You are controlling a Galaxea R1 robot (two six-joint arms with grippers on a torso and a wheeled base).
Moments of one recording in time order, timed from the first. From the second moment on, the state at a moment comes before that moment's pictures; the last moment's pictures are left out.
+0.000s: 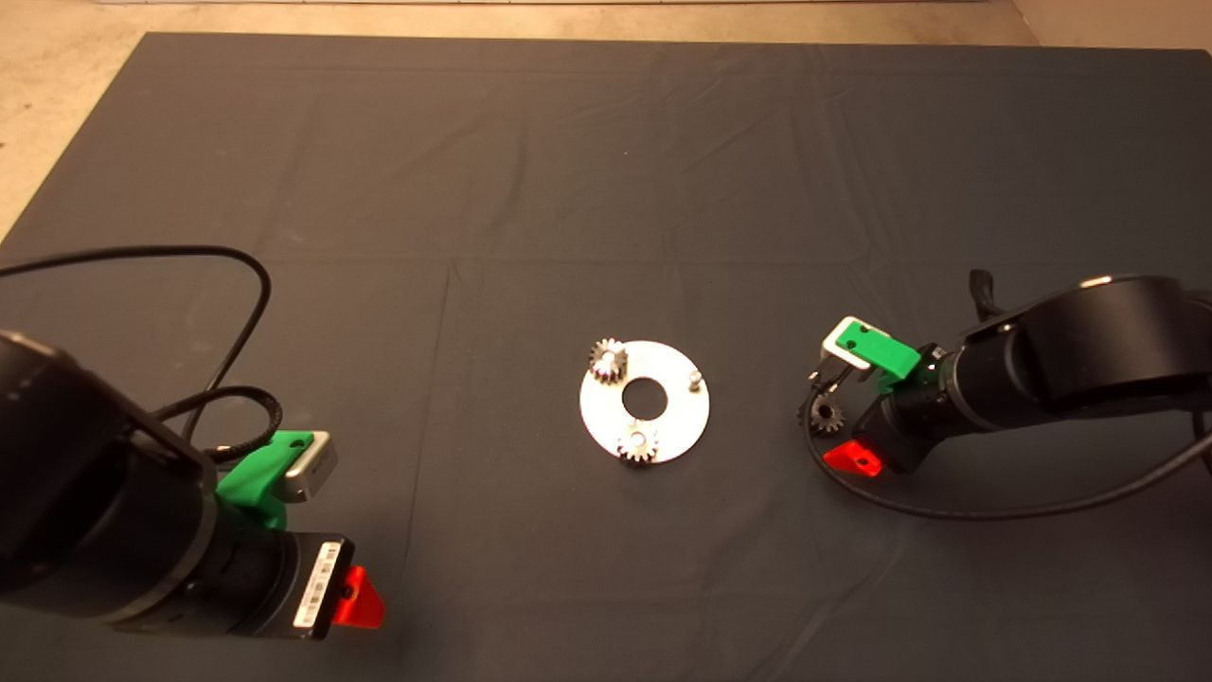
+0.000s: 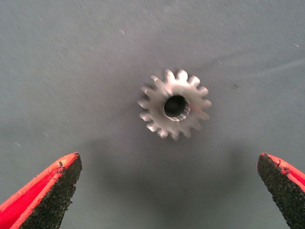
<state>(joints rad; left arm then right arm) -0.43 2.12 -0.36 0.13 1.53 -1.73 0.22 2.28 -0.68 -0.61 -1.53 0.89</state>
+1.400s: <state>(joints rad) -0.43 2.12 -0.36 0.12 1.53 -1.73 0.20 2.30 -0.75 -0.61 -1.53 1.01</state>
